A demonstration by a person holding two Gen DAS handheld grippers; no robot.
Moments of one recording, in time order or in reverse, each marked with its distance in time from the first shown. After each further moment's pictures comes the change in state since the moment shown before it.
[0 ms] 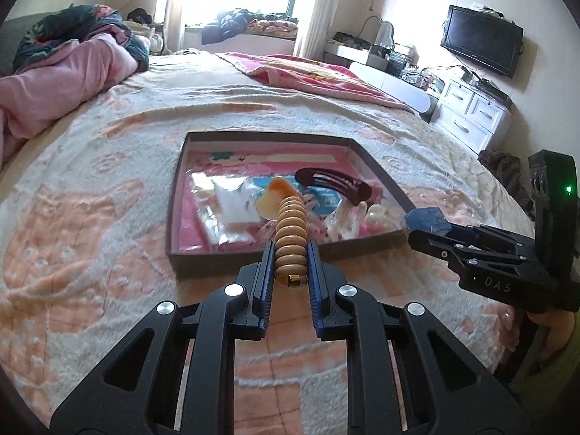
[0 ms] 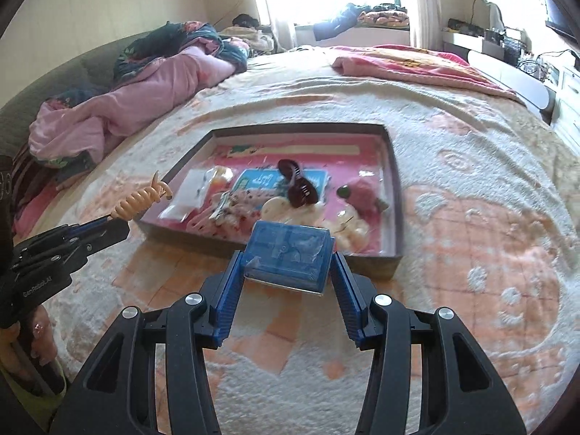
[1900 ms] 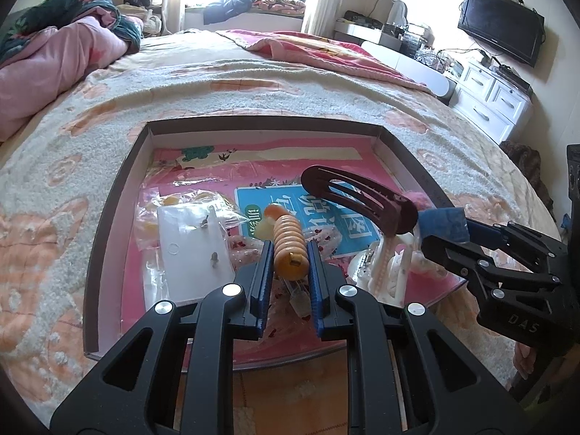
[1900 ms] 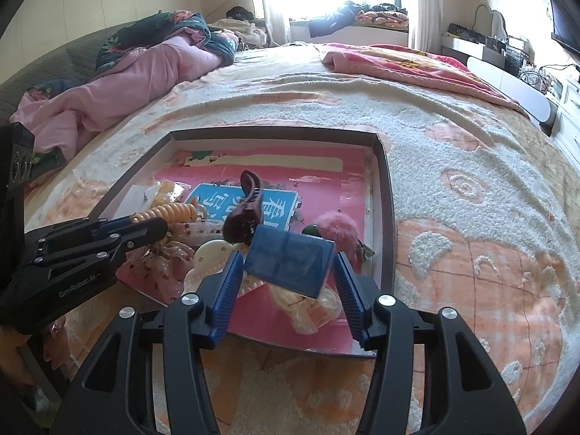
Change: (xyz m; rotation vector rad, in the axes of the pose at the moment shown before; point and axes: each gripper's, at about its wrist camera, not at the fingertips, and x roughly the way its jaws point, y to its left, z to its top) left arm 0.107 0.000 0.033 -0.007 0.083 0.043; right arm 0.065 -0.029 0.031 -0.042 0.016 -0.051
